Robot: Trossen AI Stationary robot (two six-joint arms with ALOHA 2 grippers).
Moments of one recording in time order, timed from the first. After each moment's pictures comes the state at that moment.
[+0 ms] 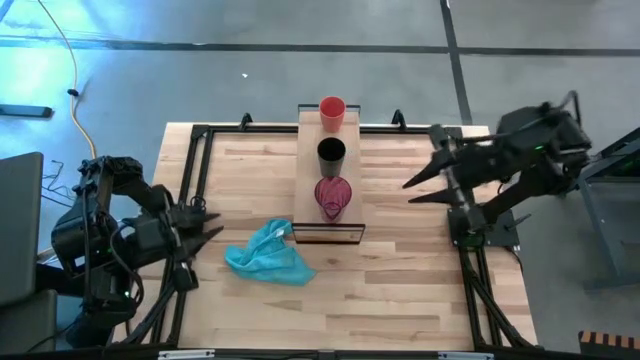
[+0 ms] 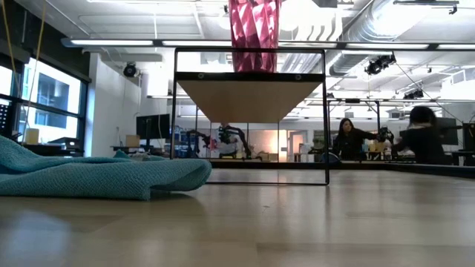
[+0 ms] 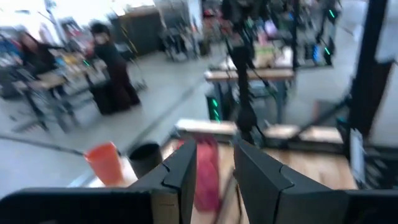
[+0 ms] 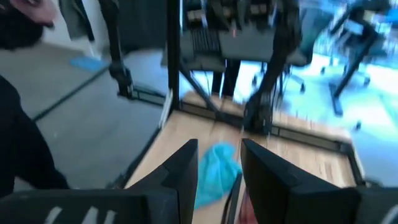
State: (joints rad) left arm -1.00 1.47 1.93 -1.57 -1.48 -0.97; right arm 0.30 1.37 2.18 -1.13 0.00 -0.09
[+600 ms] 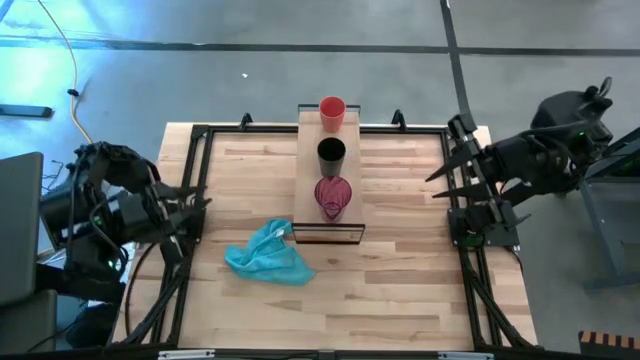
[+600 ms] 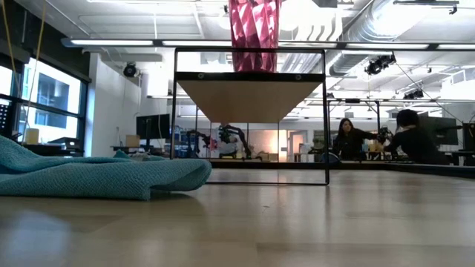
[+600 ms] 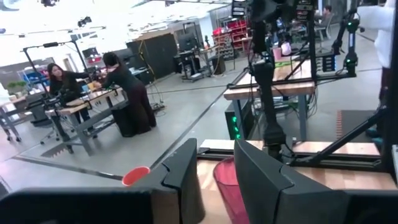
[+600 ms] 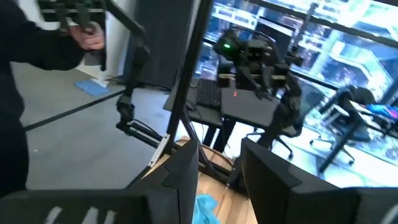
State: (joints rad) left arm -1.00 1.38 1.93 -1.57 -1.57 -0.79; right arm 0.33 1.30 2.18 -0.98 -0.04 -0.30
